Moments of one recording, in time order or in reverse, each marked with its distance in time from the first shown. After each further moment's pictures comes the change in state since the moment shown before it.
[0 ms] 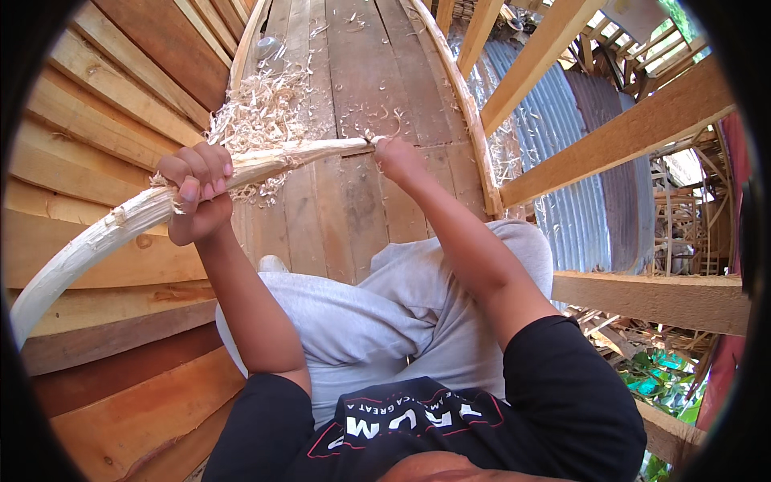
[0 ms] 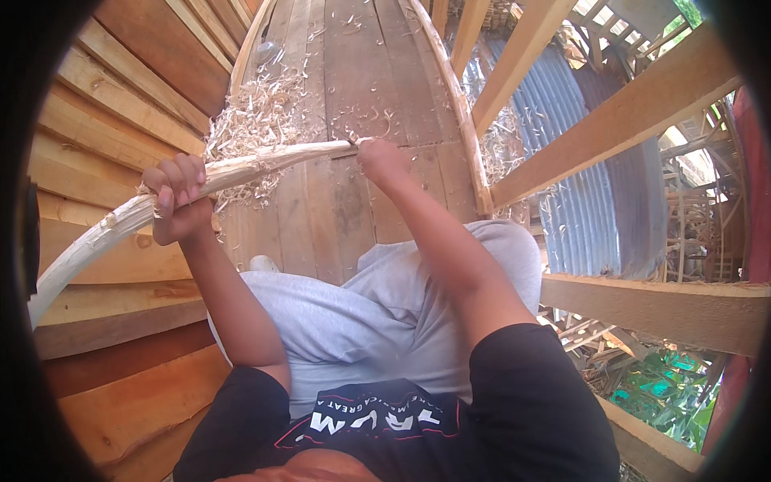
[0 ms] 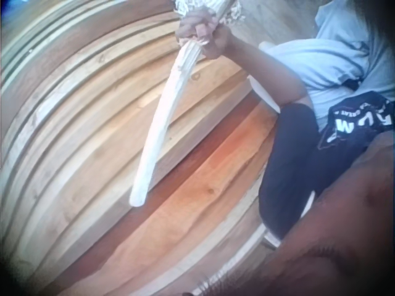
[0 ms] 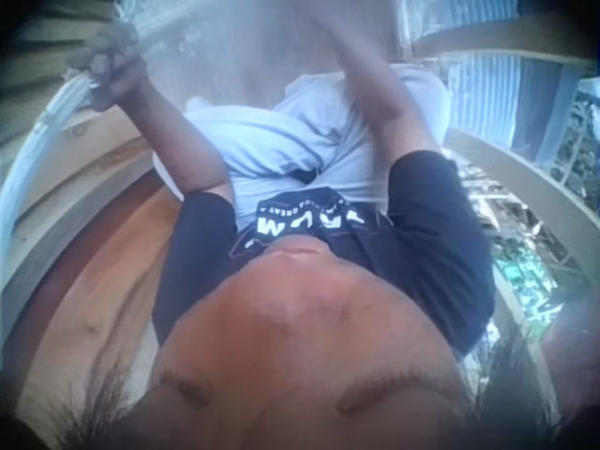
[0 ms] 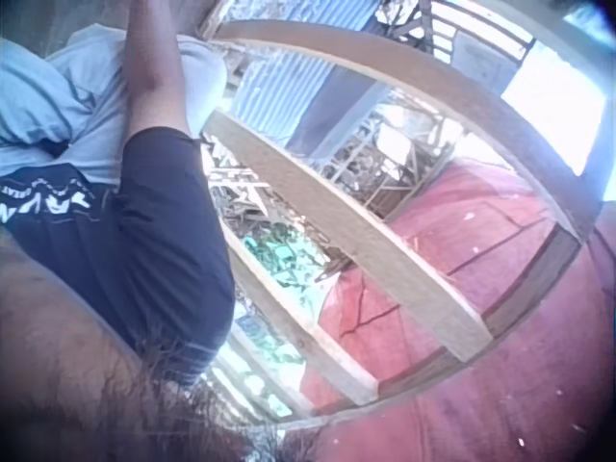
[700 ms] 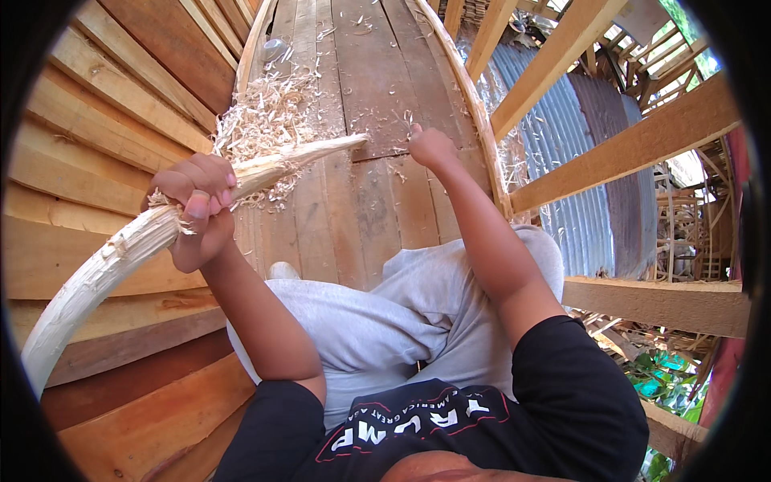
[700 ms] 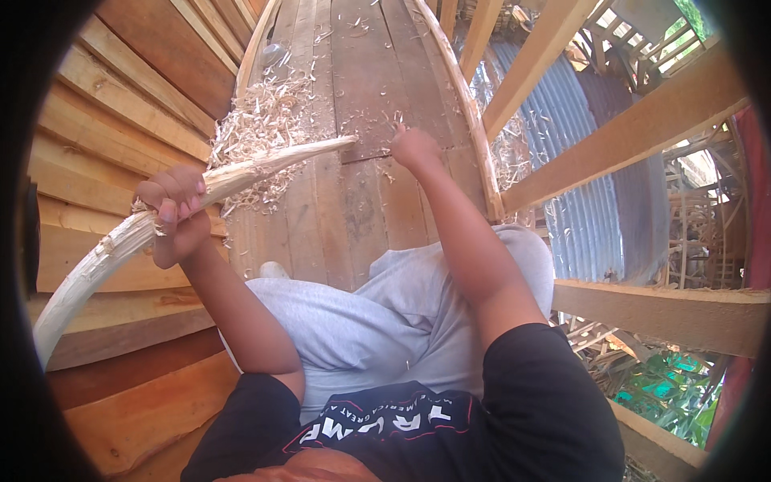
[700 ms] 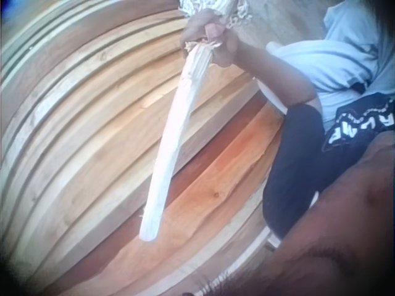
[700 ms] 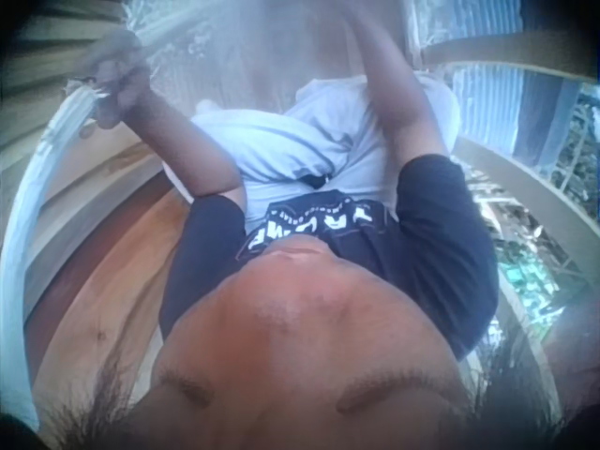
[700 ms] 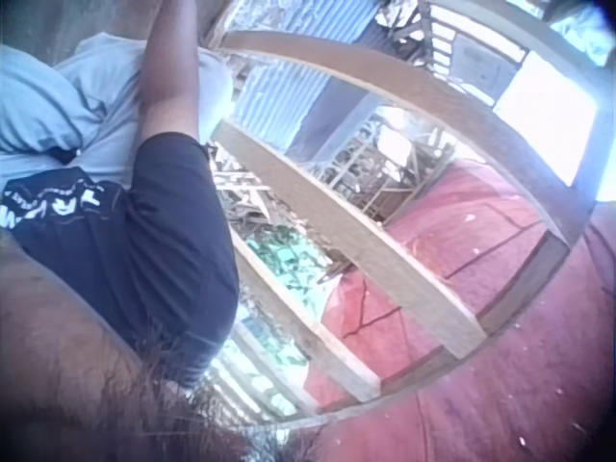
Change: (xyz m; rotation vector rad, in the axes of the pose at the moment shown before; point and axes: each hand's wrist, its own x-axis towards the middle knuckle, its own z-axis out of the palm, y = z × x) left_hand 0.007 0.022 0.010 0.206 0.051 0.056; right_hand 0.033 0.024 -0.024 0.055 0.012 0.320
